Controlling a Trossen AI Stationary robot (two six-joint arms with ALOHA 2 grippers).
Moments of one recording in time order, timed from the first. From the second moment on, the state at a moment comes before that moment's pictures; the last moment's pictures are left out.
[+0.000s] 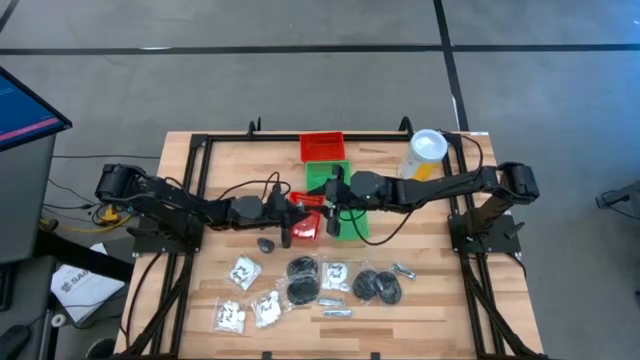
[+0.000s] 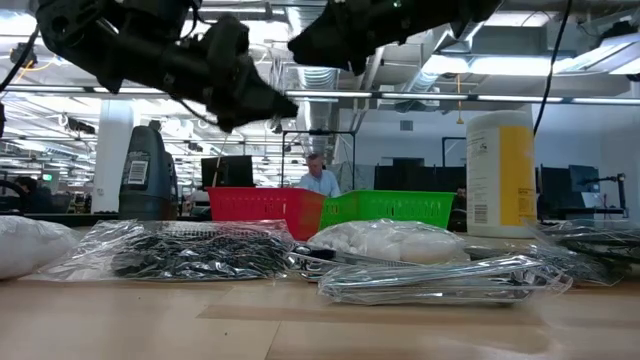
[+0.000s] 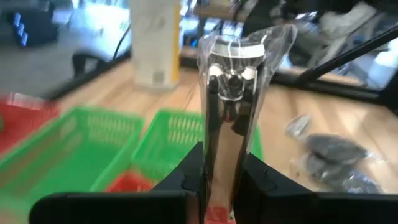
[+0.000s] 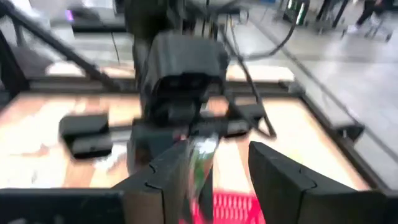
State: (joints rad) left arm -0.05 1.44 0.48 0.72 -0.30 -0.18; right arm 0.00 1.61 1.08 0.21 0.11 -0.05
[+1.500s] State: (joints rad) left arm 0.03 1.66 0.58 0.56 -0.28 -0.49; right arm 0.03 1.57 1.08 0.09 0.11 -0.04
